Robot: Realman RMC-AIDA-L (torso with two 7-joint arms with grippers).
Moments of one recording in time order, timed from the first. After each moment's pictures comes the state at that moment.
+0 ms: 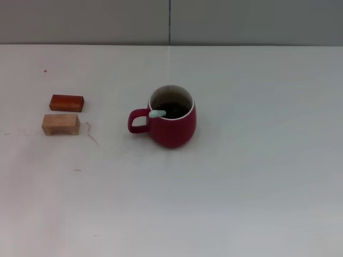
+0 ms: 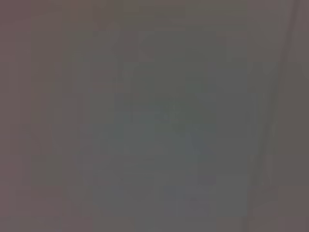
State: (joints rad) left arm -0.49 -2.06 0.60 0.82 1.22 1.25 -1.56; right arm 0.31 2.08 0.76 -0.01 -1.66 -1.48 0.03
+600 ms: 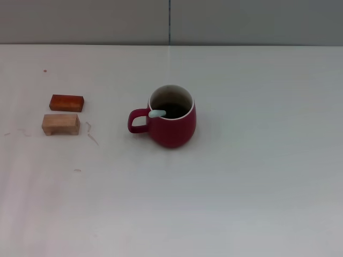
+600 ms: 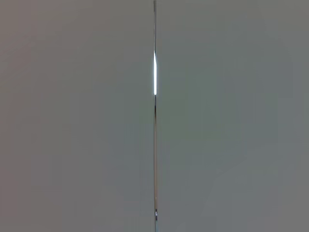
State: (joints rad) left arm -0.50 -2.06 0.50 0.18 0.68 1.37 -0.27; right arm 0.32 2.07 0.82 -0.01 -1.66 -1.48 0.03
